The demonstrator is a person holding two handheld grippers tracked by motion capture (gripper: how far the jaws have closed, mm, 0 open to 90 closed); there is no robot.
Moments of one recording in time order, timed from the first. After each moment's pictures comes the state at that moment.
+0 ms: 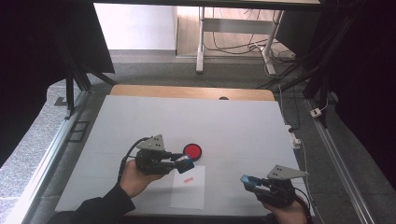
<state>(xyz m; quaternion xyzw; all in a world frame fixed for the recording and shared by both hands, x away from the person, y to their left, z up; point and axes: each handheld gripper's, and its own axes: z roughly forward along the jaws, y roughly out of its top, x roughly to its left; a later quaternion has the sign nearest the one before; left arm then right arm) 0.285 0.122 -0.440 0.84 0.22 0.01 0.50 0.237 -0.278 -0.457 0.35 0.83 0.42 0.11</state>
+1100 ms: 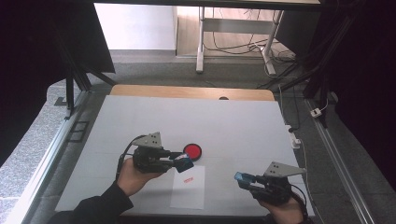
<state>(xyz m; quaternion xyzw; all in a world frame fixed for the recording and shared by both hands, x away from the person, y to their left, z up) 0.286 0.126 -0.432 0.83 0.22 0.00 0.51 0.240 -0.263 -0.444 0.31 0.83 0.46 0.09</state>
